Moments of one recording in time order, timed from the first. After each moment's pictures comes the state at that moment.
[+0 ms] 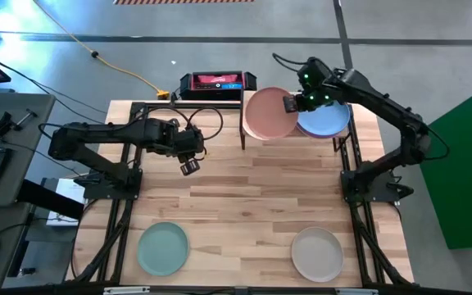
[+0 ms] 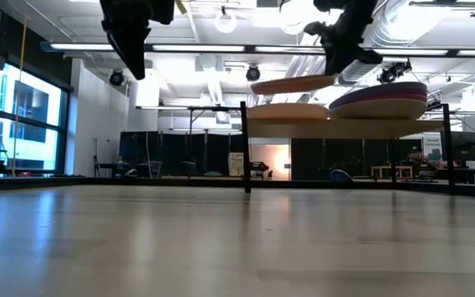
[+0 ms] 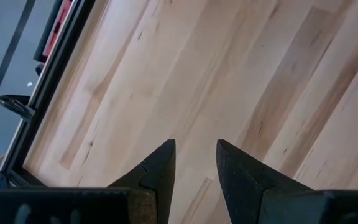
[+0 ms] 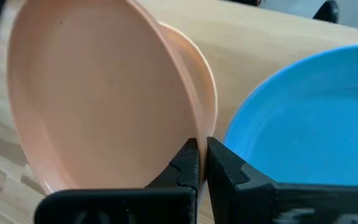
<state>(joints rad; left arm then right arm) 0.06 1.38 1.32 -1.22 -0.38 -0.34 -0.66 1.44 1.54 -1.14 0.00 0.61</state>
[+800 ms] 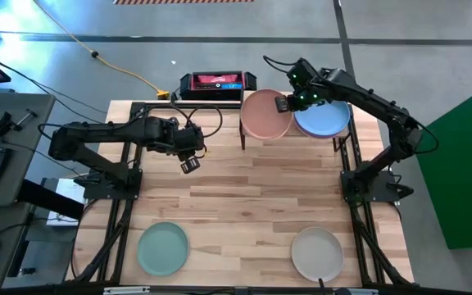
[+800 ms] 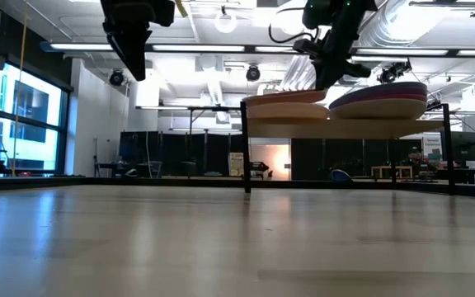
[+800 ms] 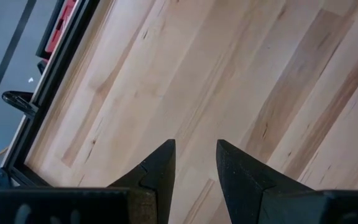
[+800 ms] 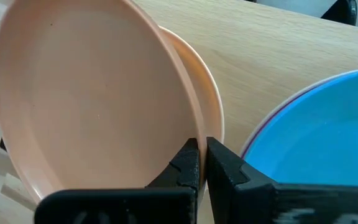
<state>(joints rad) 0.08 1.38 1.32 -1.22 -0.38 -0.34 -0.66 1.55 1.54 -1.08 0.00 0.59</state>
